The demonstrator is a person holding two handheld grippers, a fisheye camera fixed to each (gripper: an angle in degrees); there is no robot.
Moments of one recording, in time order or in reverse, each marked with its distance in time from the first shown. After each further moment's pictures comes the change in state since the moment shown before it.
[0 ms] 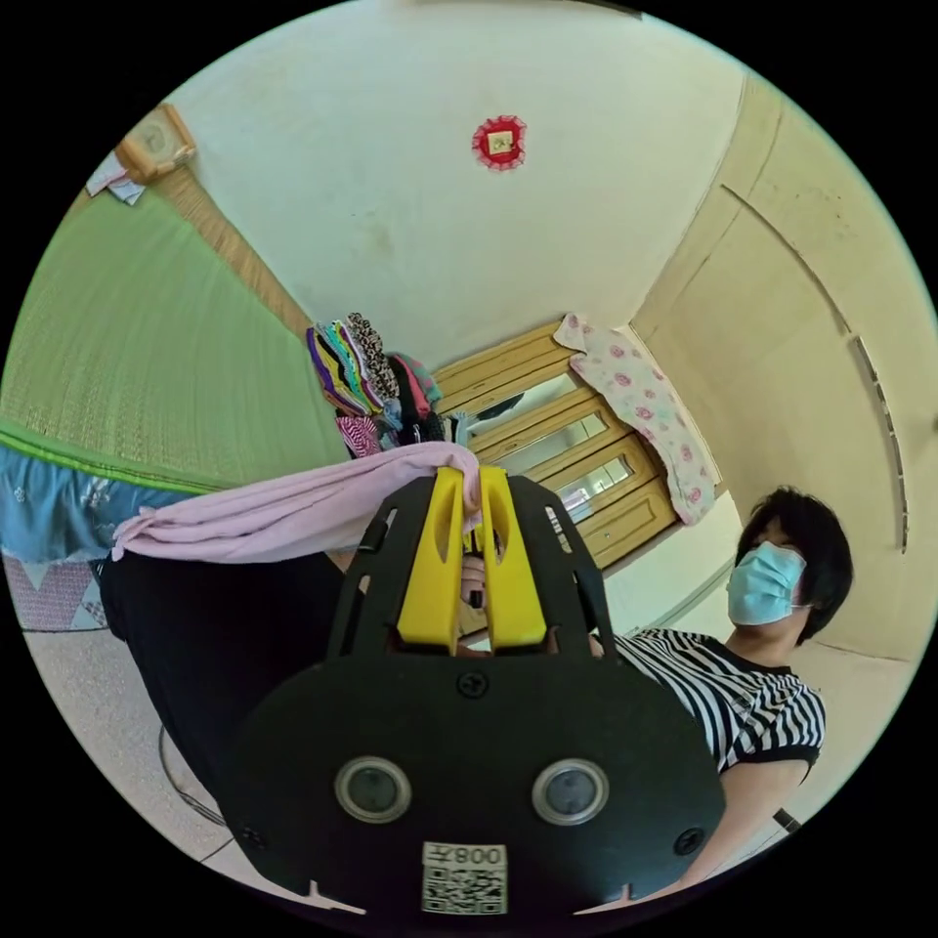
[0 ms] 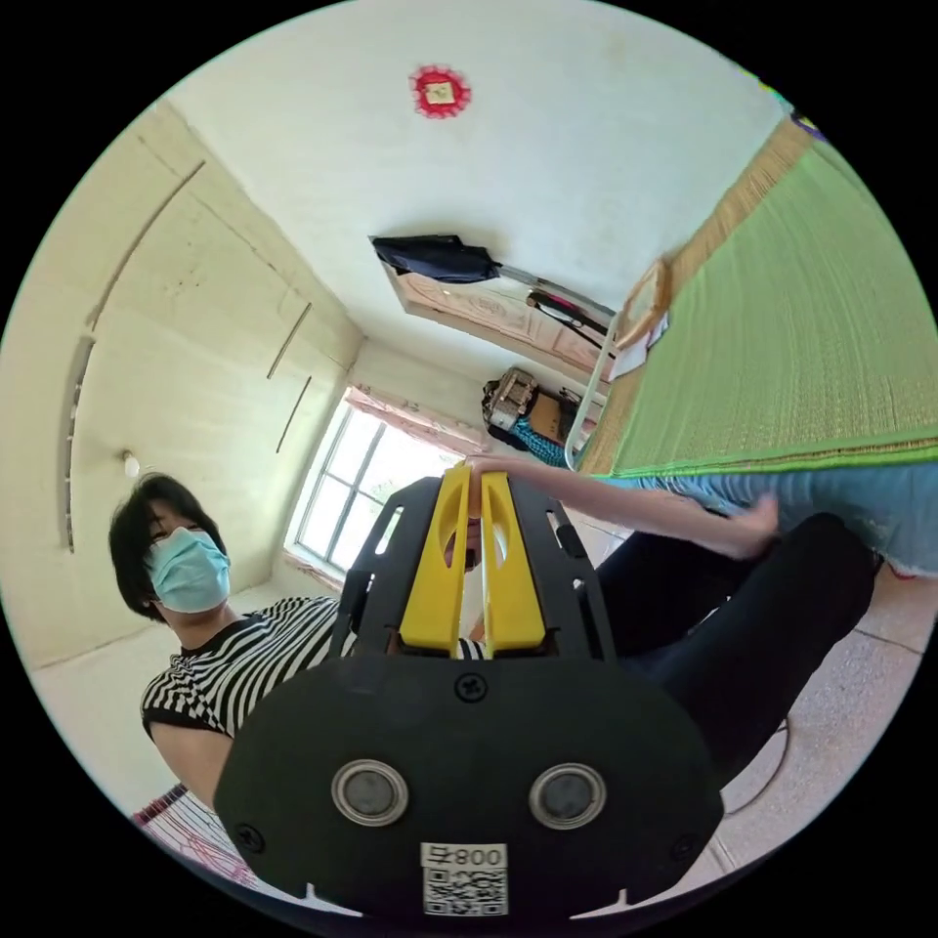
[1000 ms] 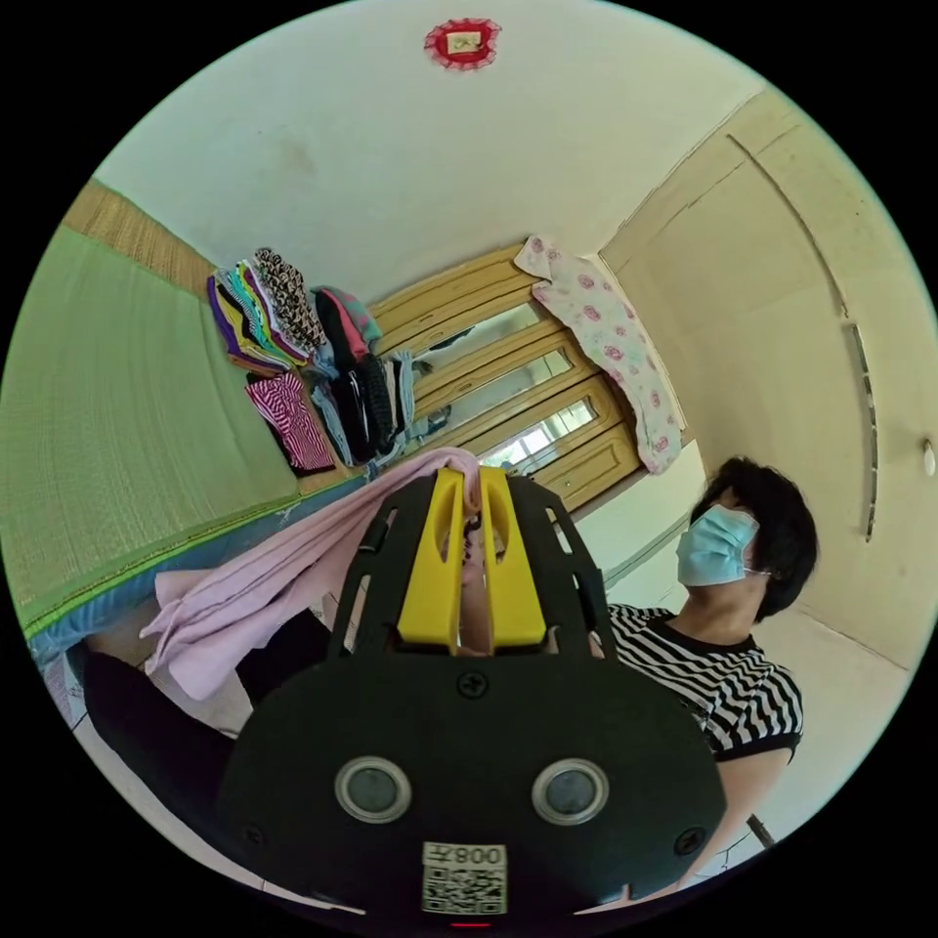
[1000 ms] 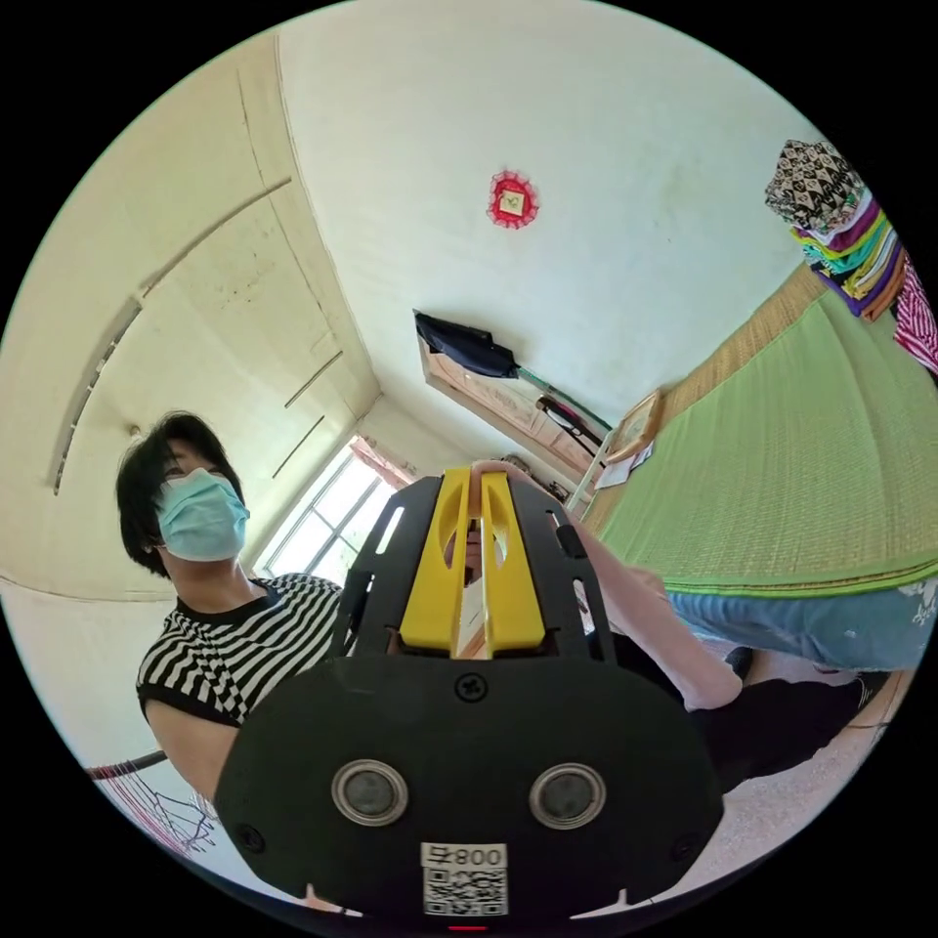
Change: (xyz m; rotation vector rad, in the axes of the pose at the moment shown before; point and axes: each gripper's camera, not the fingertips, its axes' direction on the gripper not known) left arm 0.172 -0.377 0.064 -0.265 0.164 0.071; right arm 0.220 0.093 -0.324 0.231 0.044 -0.236
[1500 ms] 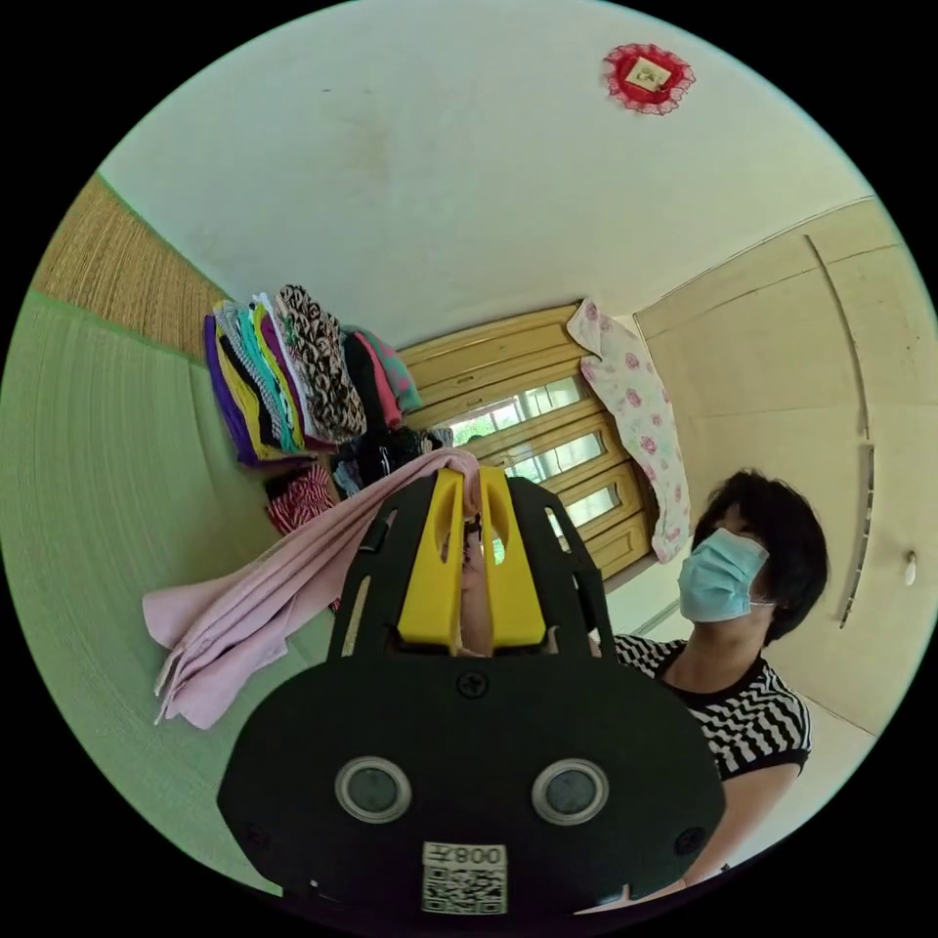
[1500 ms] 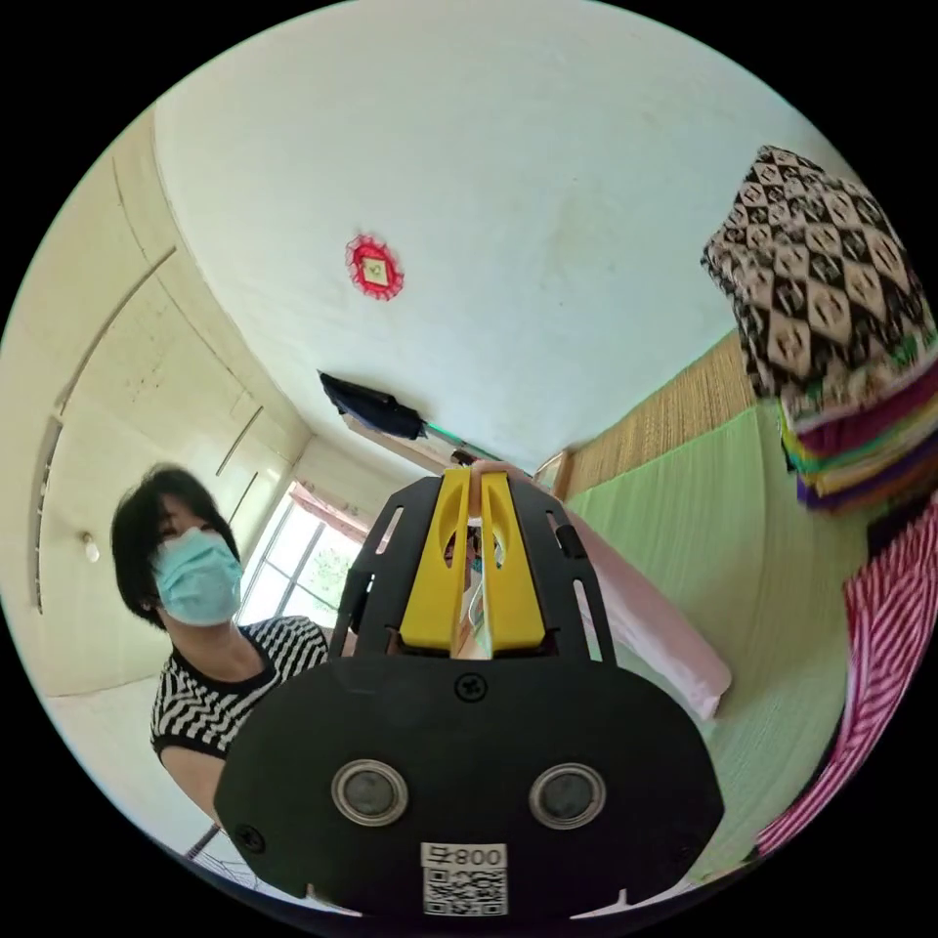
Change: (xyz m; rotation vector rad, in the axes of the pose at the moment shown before) left arm -0.168 -0.473 0.078 0.036 0.086 -0.129; right arm 0.492 -0.275 -0.107 0.005 0.159 0.148
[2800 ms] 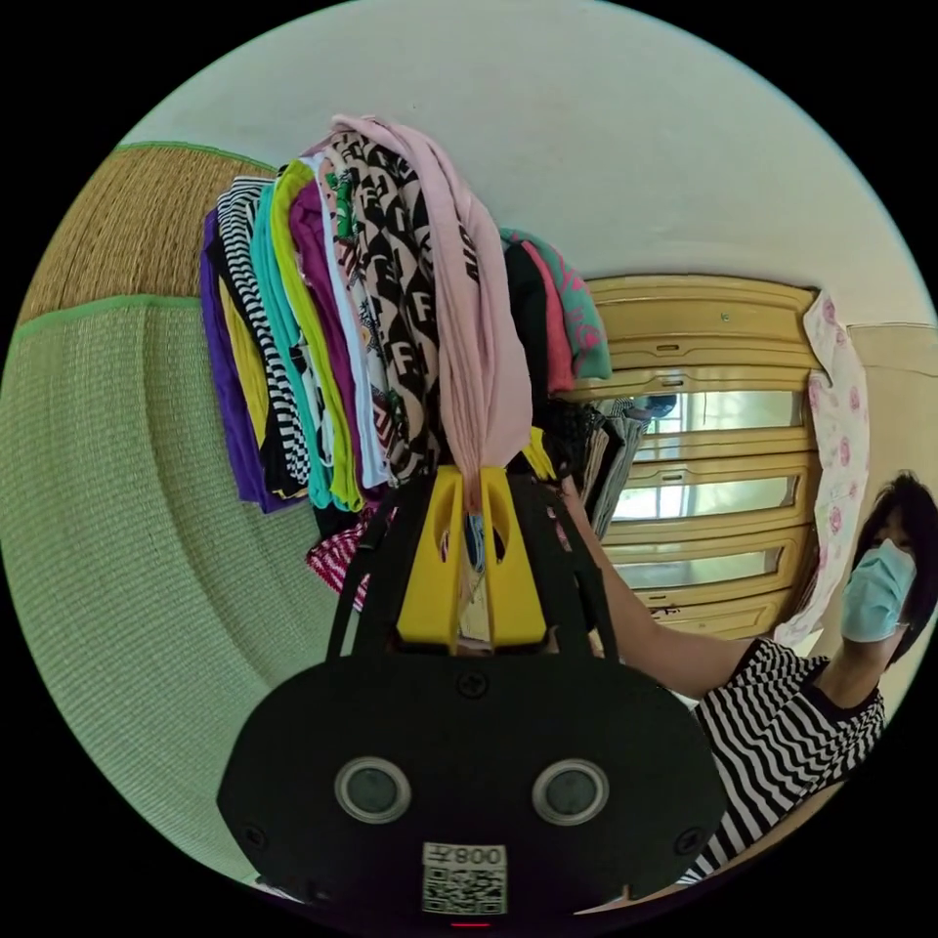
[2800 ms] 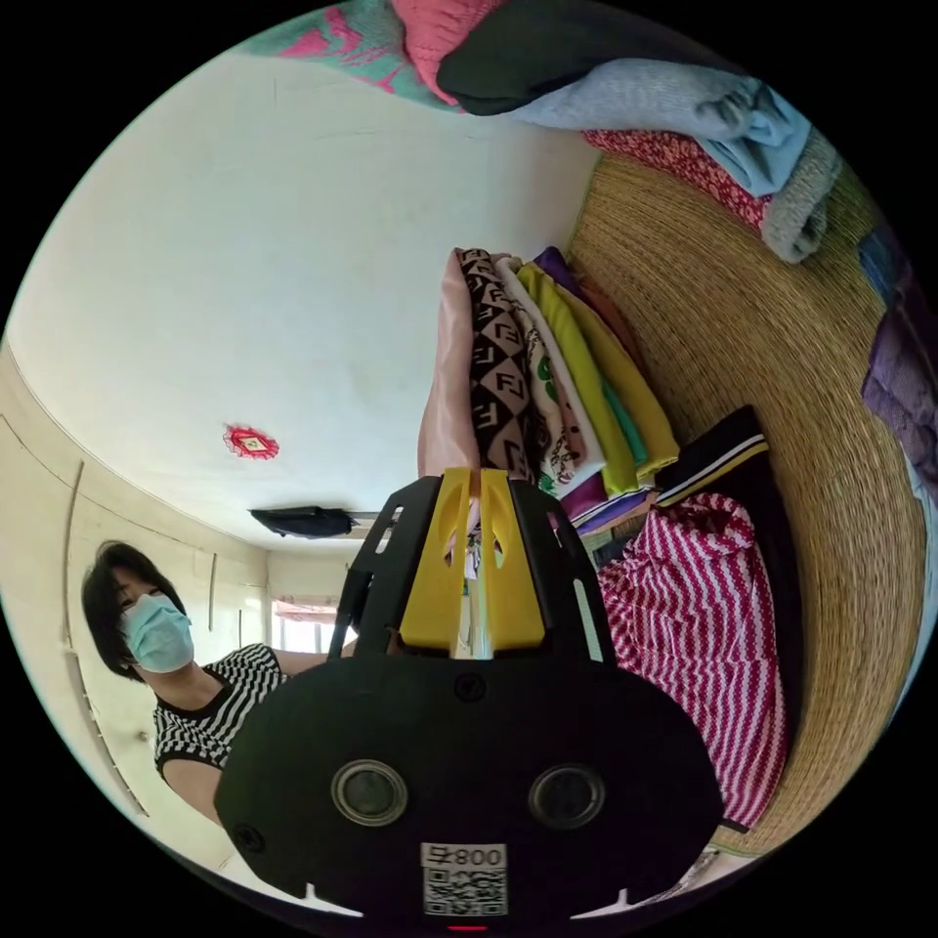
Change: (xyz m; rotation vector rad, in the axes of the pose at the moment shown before) left arm 0.069 -0.518 0.496 -0.261 -0.452 -0.269; right arm 0.628 0.007 -0.344 0.036 0.191 0.468
